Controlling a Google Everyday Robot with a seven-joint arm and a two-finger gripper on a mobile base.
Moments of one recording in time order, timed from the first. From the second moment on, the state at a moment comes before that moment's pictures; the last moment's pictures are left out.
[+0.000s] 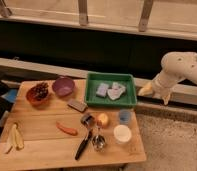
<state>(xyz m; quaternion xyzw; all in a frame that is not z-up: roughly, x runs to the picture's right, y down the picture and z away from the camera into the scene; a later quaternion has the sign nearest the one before) 0.304 0.046 0.727 -0.18 0.21 0.81 0.52</state>
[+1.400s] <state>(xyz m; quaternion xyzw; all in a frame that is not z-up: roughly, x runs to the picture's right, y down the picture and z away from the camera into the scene) 0.119 -0.008 0.702 -0.21 0.09 0.69 0.69</state>
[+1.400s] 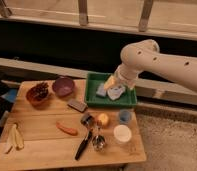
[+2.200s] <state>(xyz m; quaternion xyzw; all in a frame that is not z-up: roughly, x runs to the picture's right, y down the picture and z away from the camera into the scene) 0.005 -0.001 0.709 -0.25 0.04 0.60 0.76</state>
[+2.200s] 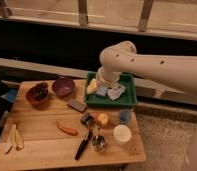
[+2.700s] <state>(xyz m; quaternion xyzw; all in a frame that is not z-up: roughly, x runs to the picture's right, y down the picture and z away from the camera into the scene) -0.027 0.002 0.703 -0.26 0.02 0.57 0.78</state>
